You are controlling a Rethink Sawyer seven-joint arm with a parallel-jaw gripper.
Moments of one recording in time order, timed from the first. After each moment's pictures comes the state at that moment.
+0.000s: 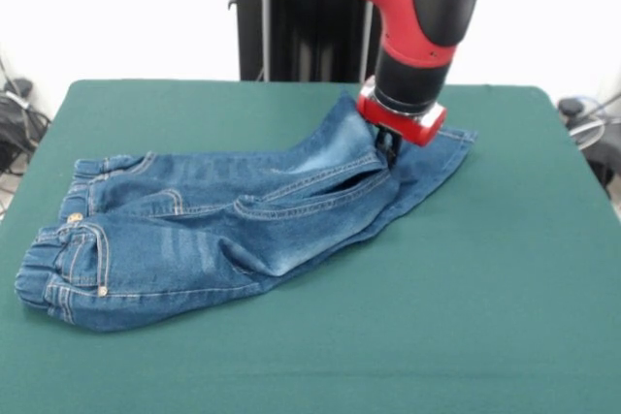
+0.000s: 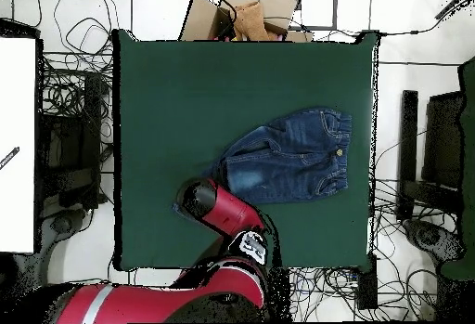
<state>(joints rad) 0.05 -0.41 -0.17 1.95 0.52 0.18 1.76</state>
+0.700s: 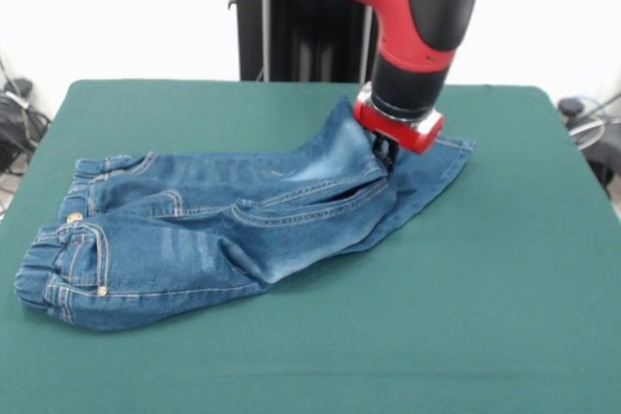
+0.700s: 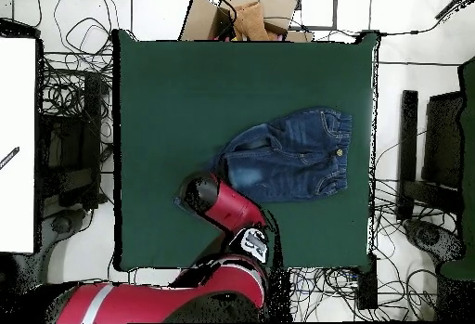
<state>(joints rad) 0.05 -0.40 -0.18 1.91 0.54 0.18 1.76</state>
